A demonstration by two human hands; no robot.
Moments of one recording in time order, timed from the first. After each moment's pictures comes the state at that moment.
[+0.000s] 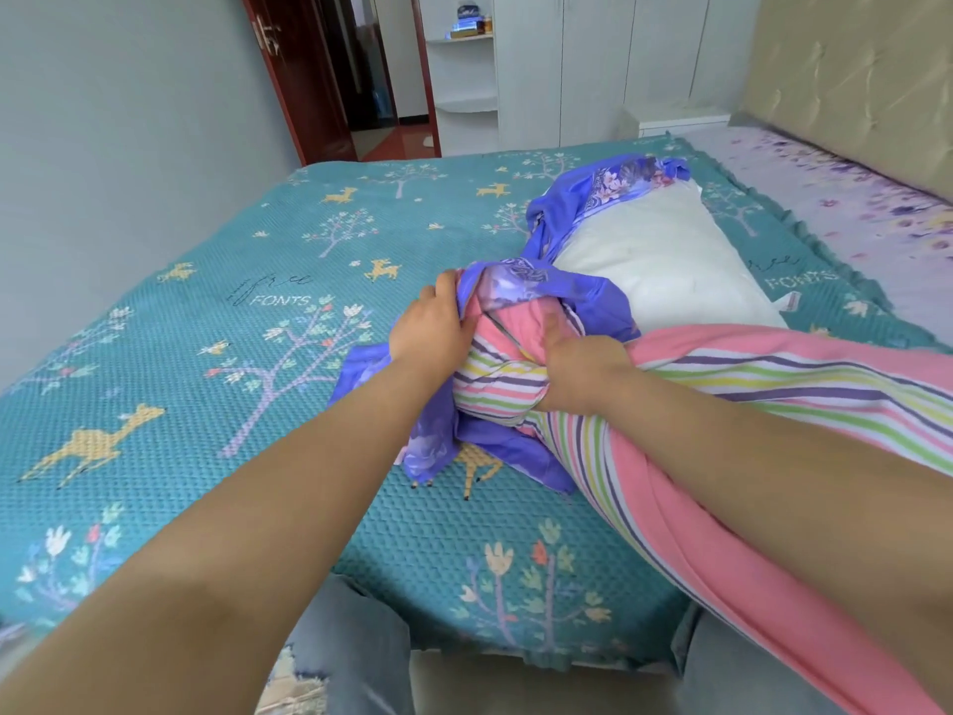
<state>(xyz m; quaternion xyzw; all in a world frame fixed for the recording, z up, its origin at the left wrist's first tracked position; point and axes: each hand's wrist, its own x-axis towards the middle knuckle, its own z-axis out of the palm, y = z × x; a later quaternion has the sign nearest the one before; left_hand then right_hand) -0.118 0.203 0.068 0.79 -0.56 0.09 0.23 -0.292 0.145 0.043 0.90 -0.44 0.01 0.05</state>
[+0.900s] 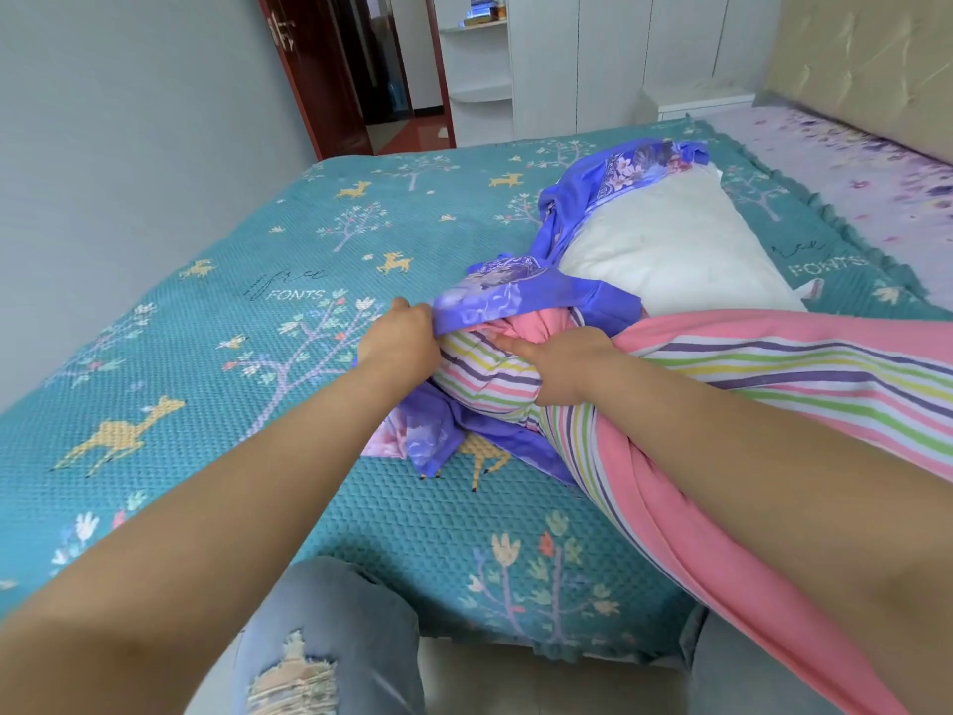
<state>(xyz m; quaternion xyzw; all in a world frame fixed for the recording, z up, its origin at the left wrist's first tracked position) -0.109 0.237 0.084 0.86 -0.50 0.04 0.06 -0.277 0.138 0.040 0.94 -0.32 -0.03 0.08</state>
